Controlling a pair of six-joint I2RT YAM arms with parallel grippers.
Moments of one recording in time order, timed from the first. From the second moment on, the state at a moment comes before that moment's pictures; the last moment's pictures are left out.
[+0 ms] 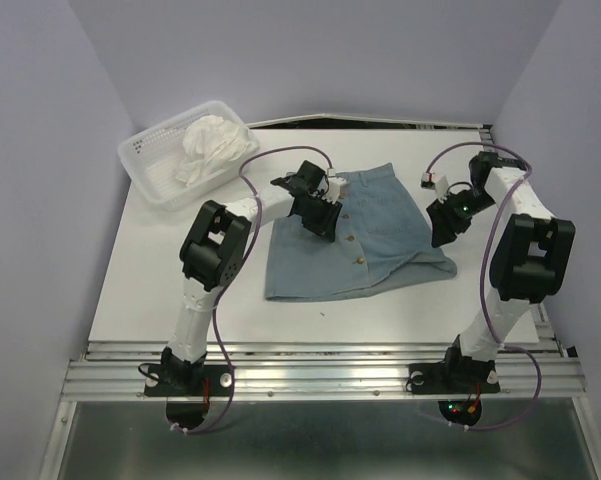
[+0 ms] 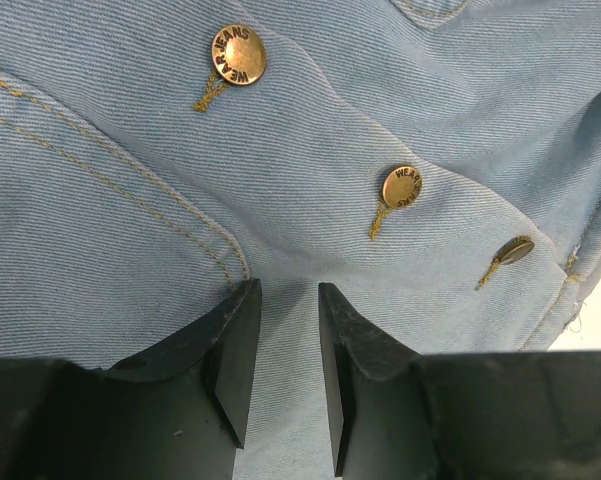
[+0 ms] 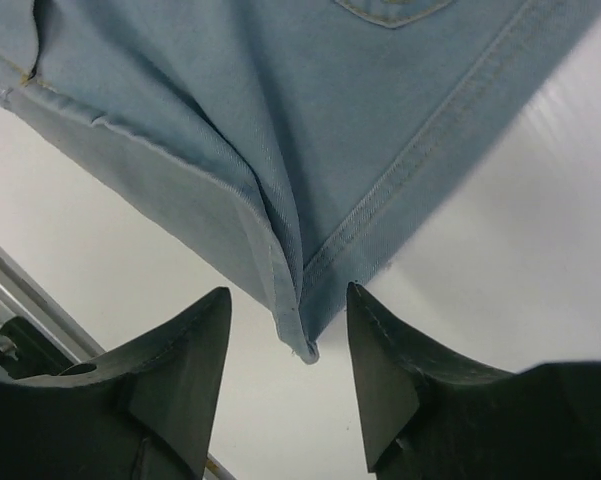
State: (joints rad) left arm -0.60 2.19 1.64 -0.47 0.45 -0.02; right arm -0.18 1.80 1.46 -1.18 -0.50 -0.94
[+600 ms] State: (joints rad) left arm -0.60 2.21 1.67 -0.50 0.45 -0.02; right arm -0.17 1.87 1.30 -1.18 -0.53 -1.02
